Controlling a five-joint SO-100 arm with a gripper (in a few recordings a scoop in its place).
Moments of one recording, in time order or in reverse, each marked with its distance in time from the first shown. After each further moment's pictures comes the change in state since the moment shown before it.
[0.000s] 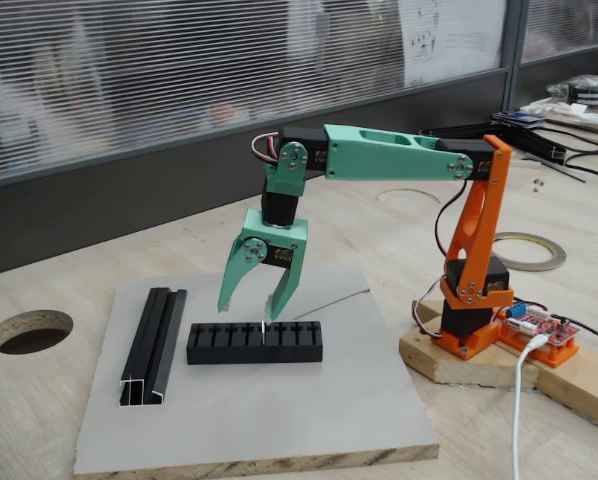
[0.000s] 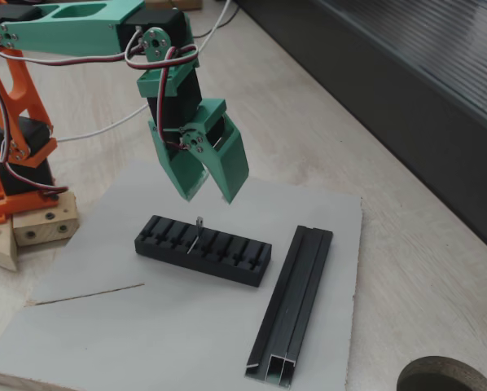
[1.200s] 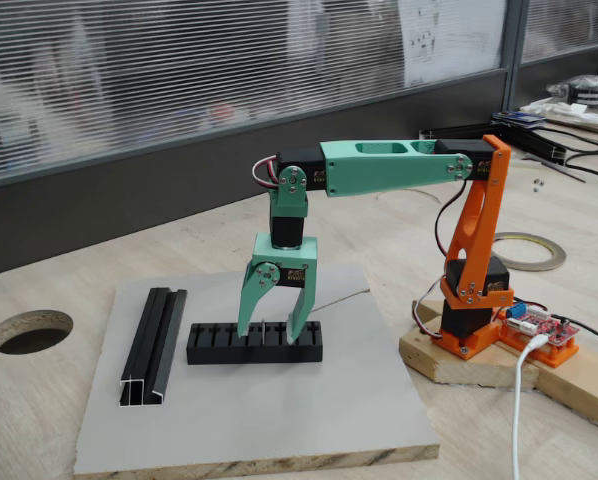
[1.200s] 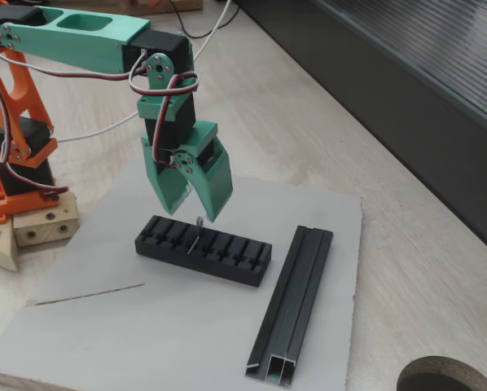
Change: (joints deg) arm 0.3 -0.5 7.9 -0.5 0.1
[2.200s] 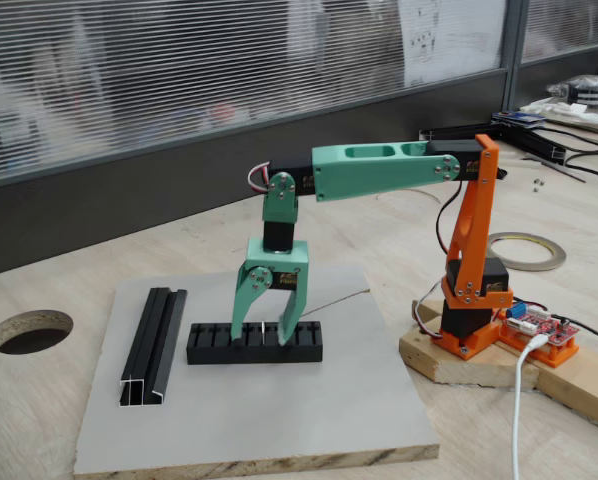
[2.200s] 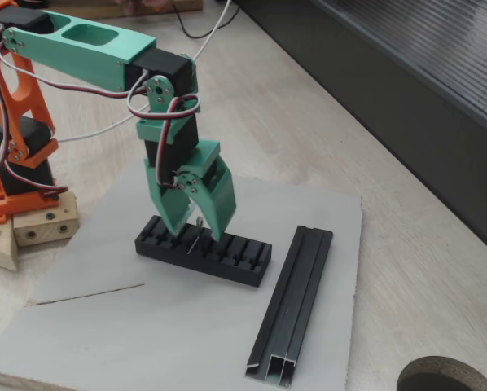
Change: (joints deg) arm 4.5 -4.1 0.1 -5.2 -7.7
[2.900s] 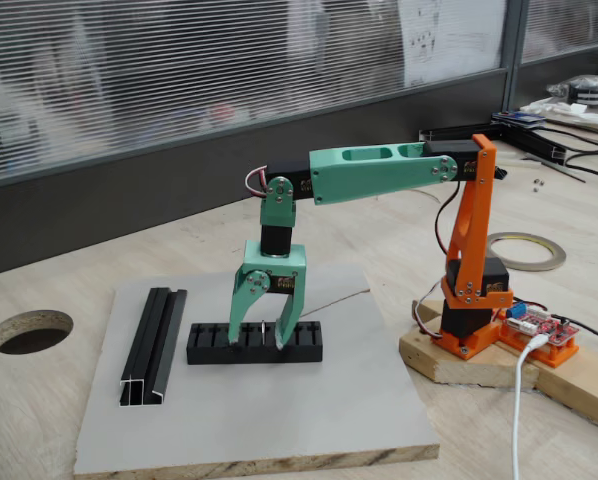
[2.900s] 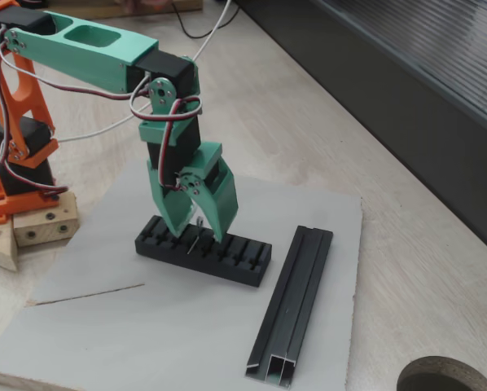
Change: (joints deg) arm -1.8 -0.5 0.0 -0.4 0.0
